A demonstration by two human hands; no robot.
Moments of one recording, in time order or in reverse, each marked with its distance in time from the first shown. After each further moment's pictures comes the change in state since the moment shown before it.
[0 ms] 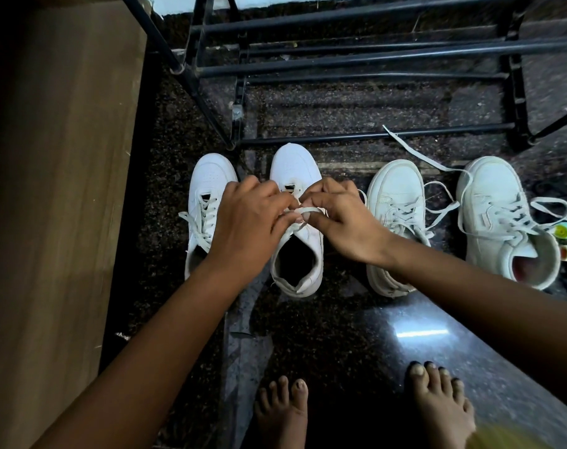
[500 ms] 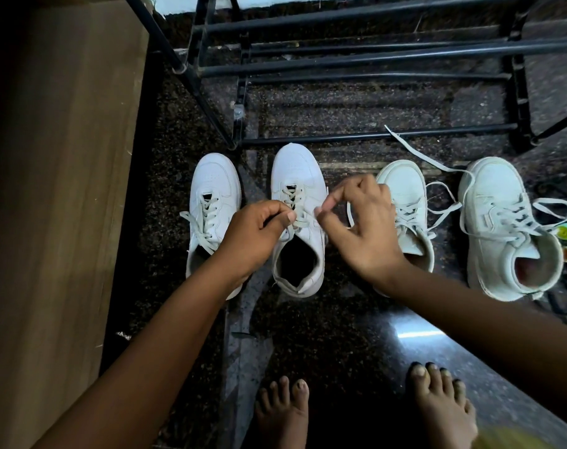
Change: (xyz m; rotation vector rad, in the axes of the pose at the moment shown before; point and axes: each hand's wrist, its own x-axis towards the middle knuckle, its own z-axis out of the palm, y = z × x) left_hand -0.009 0.002 0.006 -0.841 -0.281 -0.575; right_hand -0.030 -0.021 -0.003 0.018 0.376 0.146
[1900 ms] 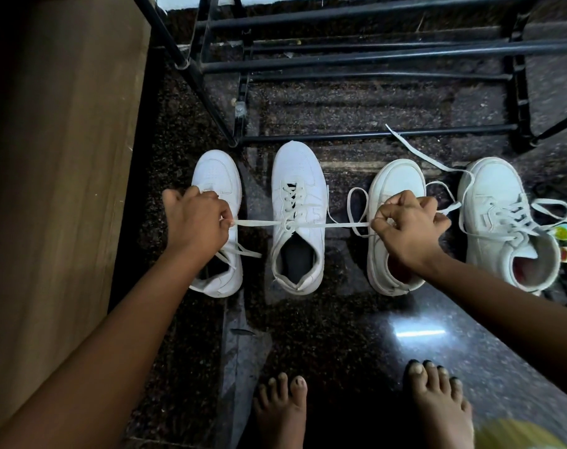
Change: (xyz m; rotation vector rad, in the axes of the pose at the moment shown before) left_hand 0.023 -0.057 -0.054 1.264 0.280 0.028; right_hand 0.006 0.066 -0.025 -0.353 -0.136 0.298
